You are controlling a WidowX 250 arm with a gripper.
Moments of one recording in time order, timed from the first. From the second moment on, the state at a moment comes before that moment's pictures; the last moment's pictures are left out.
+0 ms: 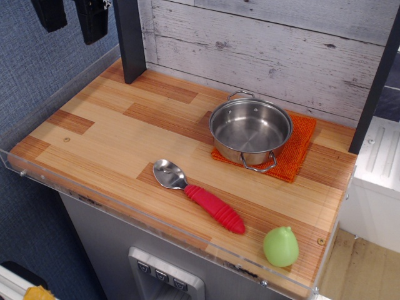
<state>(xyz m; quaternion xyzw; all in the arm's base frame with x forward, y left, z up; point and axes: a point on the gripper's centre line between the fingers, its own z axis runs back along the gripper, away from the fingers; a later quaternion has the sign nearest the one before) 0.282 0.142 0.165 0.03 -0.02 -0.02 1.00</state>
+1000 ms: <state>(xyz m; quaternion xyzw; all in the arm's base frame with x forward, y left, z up) 0.322 0.070 0.123 0.03 -0.04 -0.03 1.00</state>
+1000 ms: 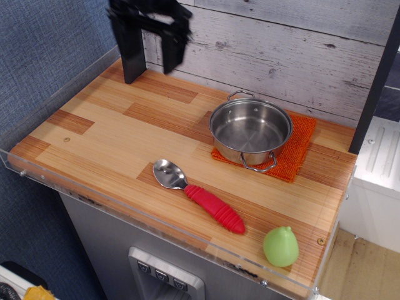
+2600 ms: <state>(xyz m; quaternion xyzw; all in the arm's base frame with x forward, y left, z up) 0.351 0.026 0.030 0.02 -0.02 -0.01 1.00</state>
